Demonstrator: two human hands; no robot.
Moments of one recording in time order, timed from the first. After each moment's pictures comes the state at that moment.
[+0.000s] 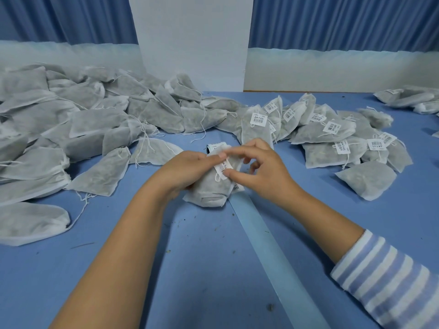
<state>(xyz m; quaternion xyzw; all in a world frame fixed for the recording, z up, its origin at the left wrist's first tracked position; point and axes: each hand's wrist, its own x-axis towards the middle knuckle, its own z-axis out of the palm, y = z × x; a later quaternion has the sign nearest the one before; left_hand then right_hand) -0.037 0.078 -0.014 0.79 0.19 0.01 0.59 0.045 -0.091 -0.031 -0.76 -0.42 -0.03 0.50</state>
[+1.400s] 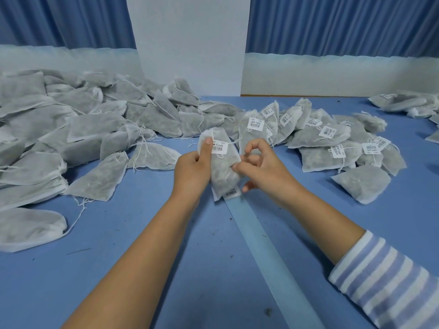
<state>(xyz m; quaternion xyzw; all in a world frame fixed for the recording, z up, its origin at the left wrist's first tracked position) -0.009 0.055 -0.035 0.74 0.26 0.27 0.56 0.048 -0.092 -0.022 -0.68 -0.26 0.18 0.66</state>
